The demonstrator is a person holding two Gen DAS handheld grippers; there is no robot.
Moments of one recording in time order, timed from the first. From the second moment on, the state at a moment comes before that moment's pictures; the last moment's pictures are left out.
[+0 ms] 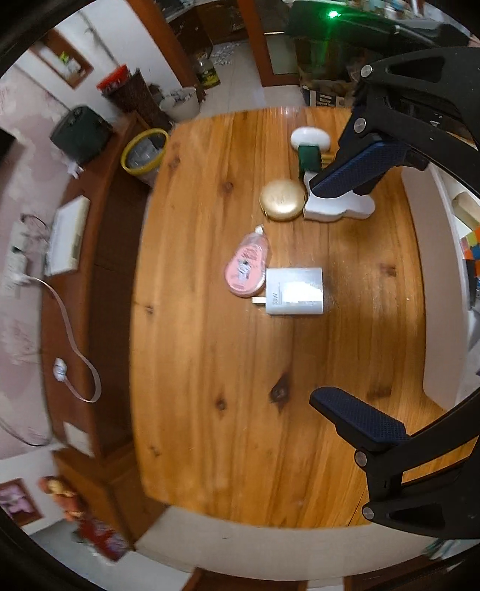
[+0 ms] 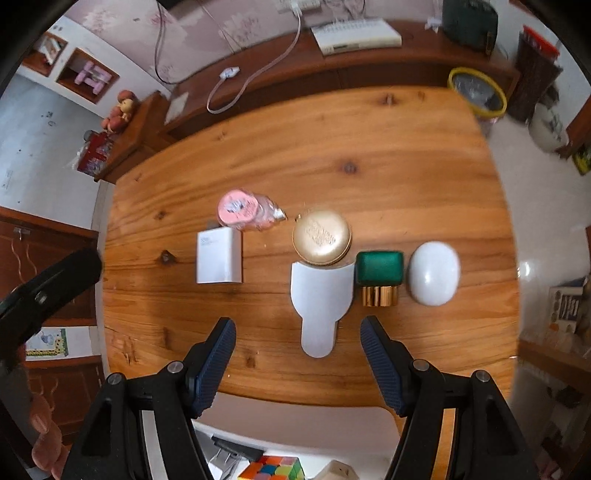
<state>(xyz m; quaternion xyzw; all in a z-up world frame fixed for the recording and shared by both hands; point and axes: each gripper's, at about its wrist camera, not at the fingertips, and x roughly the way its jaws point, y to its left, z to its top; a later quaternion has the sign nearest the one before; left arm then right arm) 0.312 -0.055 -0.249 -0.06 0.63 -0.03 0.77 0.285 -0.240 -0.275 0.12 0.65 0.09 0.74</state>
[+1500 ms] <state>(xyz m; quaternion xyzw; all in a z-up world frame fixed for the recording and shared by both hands) 0.338 -0.072 -0.344 -0.06 0.69 0.03 0.72 0.319 -0.205 -0.344 0.03 0.69 0.04 0.73</state>
